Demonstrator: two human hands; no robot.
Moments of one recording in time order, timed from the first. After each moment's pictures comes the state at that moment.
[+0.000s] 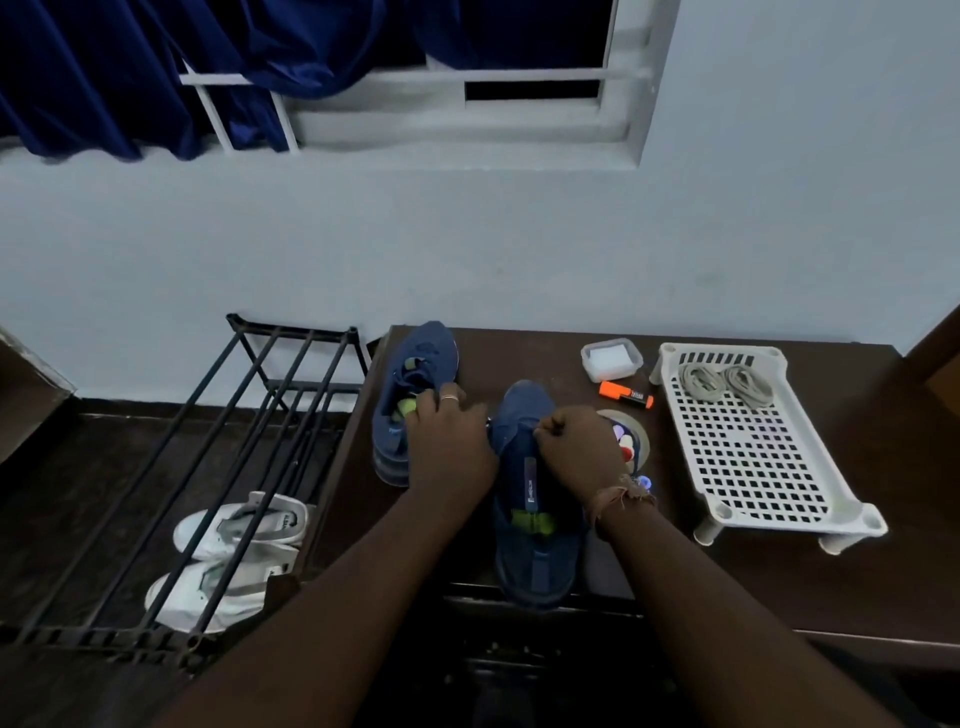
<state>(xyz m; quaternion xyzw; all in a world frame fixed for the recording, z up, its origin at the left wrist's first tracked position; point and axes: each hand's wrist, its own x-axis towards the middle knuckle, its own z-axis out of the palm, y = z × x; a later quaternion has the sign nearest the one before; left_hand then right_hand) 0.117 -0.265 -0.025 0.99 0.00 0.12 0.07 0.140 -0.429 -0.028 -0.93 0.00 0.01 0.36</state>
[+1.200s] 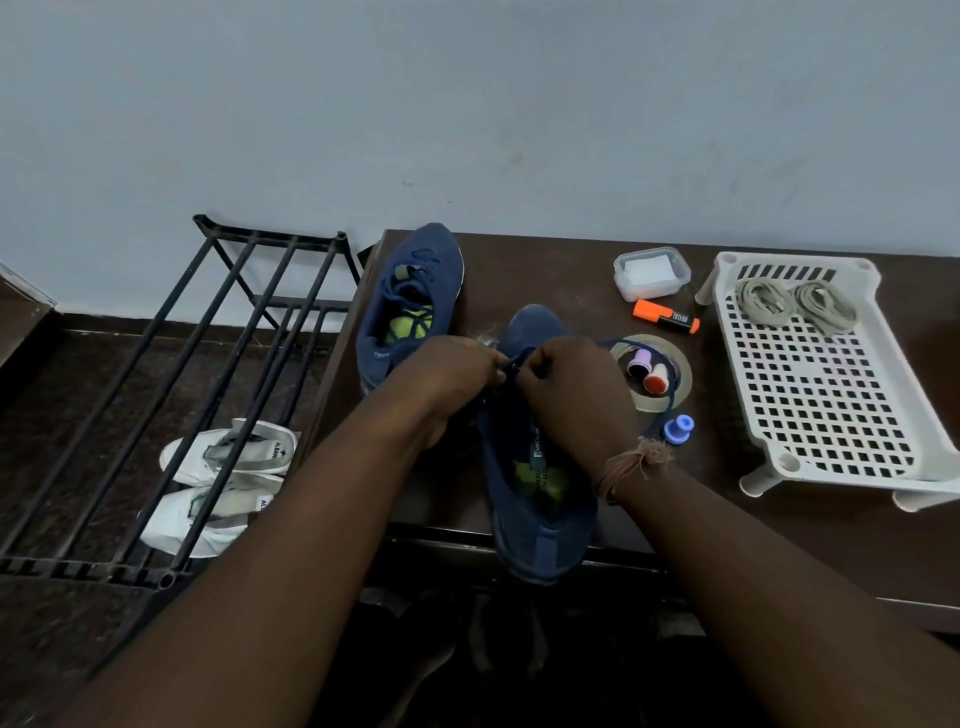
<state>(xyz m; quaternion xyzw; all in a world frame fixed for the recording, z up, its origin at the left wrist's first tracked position) 0.130 -0.262 -0.002 0.78 0.21 -0.22 0.55 0.141 -0.400 -0.044 -0.95 -0.06 -0.01 0.30</state>
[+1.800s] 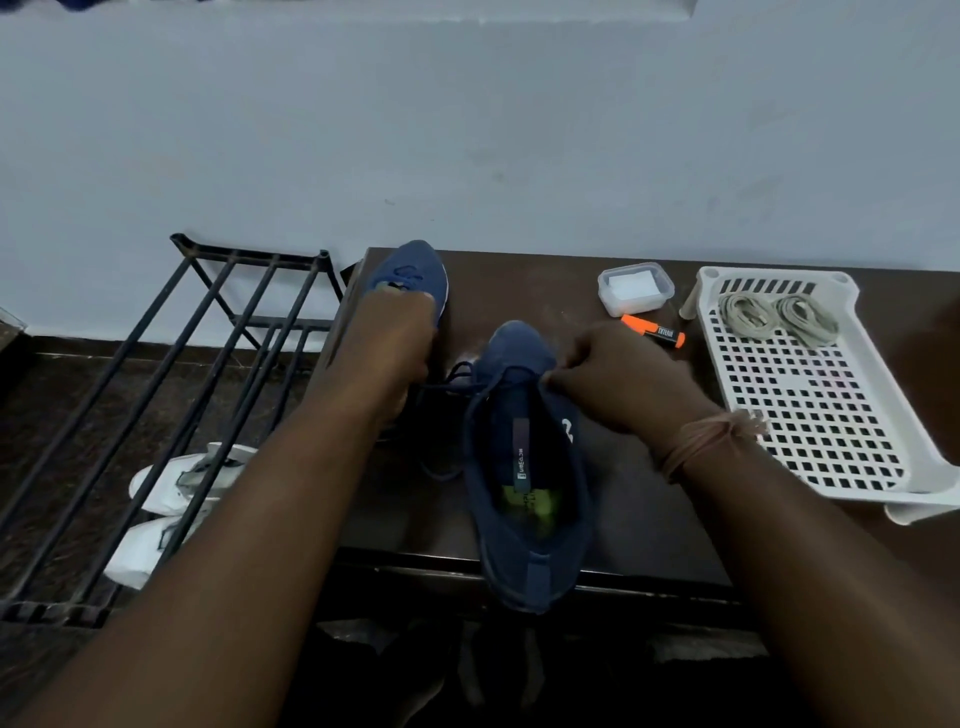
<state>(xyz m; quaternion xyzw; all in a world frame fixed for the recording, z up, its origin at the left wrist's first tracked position) 0.169 -0.242 0.013 0.77 0.28 -0.06 0.58 0.159 -0.442 0.000 -0.96 -0.03 0.12 0.26</state>
